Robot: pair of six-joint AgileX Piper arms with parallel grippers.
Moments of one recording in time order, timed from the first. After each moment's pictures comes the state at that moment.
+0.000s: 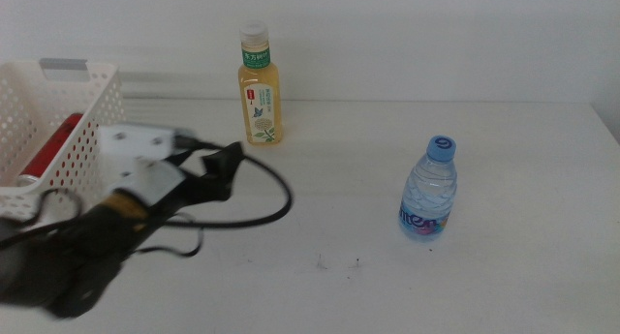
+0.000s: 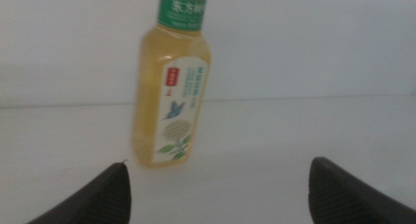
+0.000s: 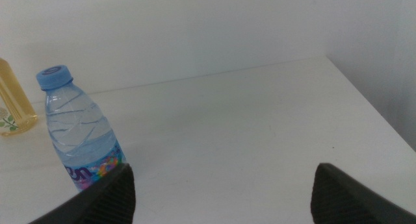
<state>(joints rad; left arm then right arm) -0.22 1.74 -0.50 0.27 -1.03 -0.38 0.02 0.00 0.00 -0.03 0.25 0.20</state>
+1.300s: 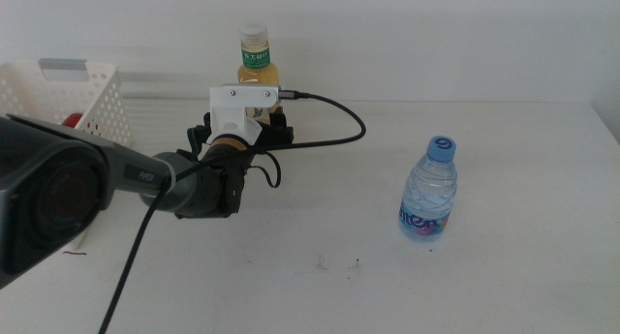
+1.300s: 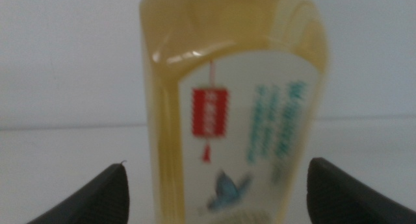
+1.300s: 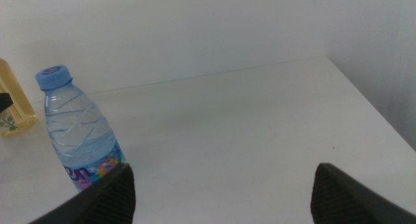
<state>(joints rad) -0.41 2.24 -1.21 -0.35 -0.73 0.08 0.02 0.00 0.00 -0.03 0.25 0.20</state>
